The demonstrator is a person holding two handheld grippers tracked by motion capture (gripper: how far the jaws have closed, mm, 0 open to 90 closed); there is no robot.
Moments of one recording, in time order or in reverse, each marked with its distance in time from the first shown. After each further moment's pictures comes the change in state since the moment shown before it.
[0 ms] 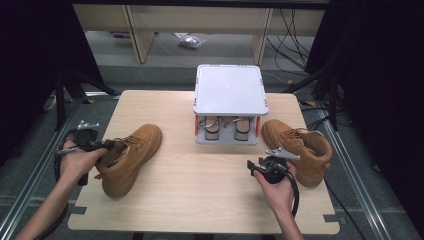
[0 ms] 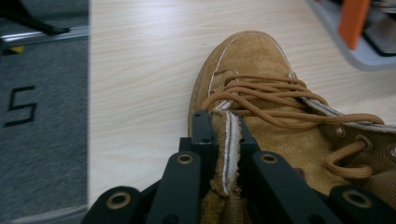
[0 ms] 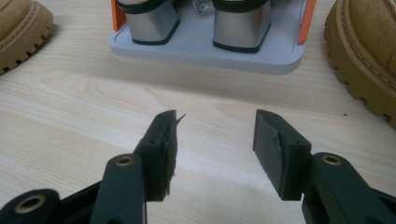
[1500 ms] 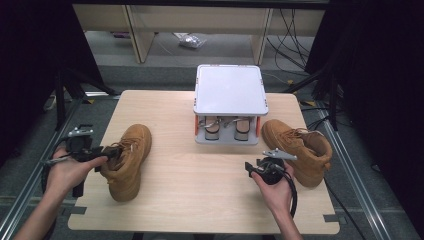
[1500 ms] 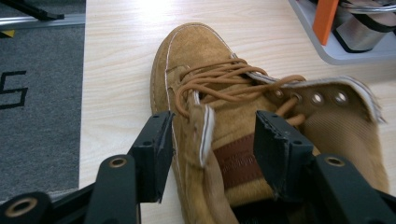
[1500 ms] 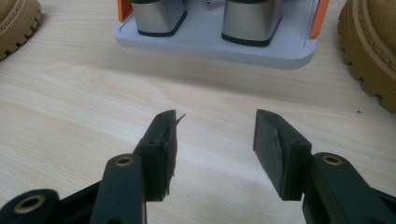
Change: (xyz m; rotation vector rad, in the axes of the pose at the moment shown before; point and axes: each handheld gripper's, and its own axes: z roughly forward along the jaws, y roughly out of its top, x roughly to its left) left arm -0.017 -0.015 -0.037 0.000 -0.049 -0.039; right arm 0.005 -0.002 0.003 0.029 0.002 -0.021
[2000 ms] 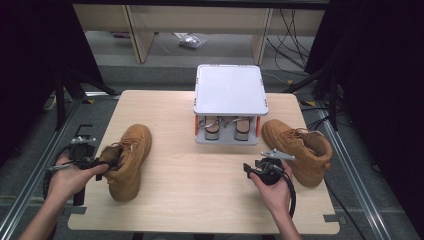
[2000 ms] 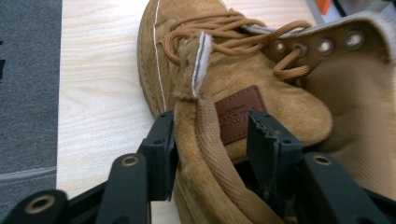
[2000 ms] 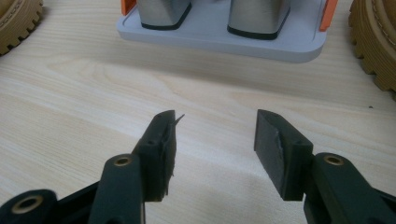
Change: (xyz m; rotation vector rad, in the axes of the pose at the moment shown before) left arm 0.001 -0.017 0.014 0.092 -0.025 -0.019; right arm 0.001 -0.002 0.004 0.012 0.015 -0.004
